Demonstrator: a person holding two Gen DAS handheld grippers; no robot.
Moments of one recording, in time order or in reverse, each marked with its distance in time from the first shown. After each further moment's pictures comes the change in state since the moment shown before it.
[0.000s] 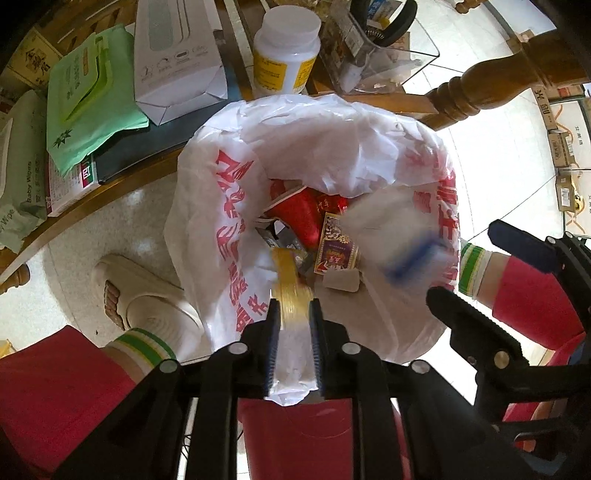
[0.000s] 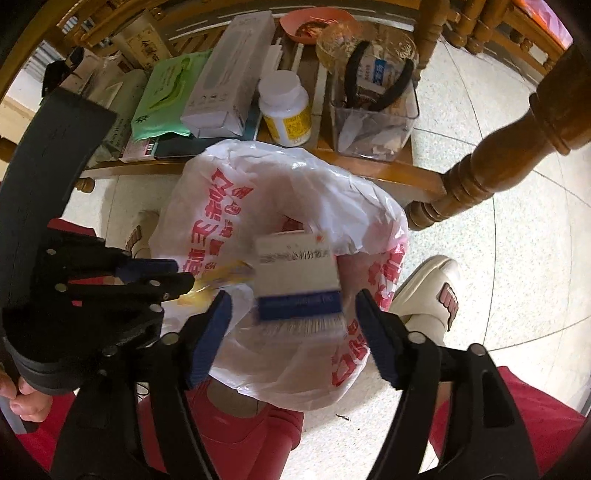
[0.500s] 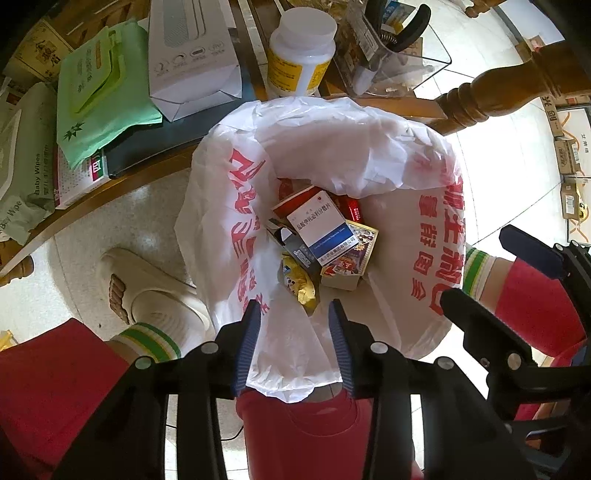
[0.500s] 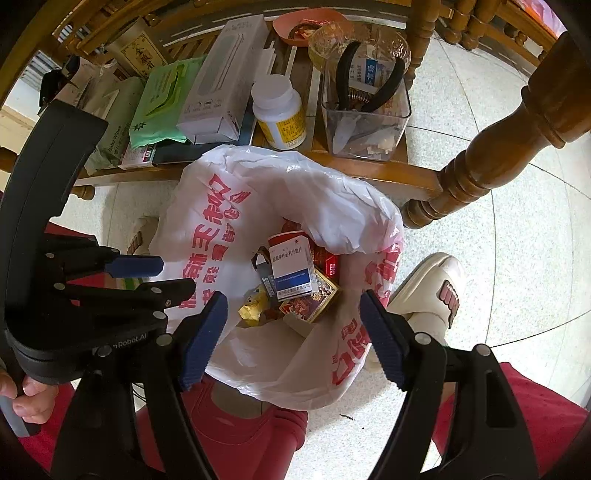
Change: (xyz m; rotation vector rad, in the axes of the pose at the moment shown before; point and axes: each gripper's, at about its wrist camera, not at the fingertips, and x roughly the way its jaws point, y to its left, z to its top) left arm -0.004 0.007 0.001 -0.022 0.003 0.016; right arm -0.005 0.001 0.000 0.010 -0.015 0.002
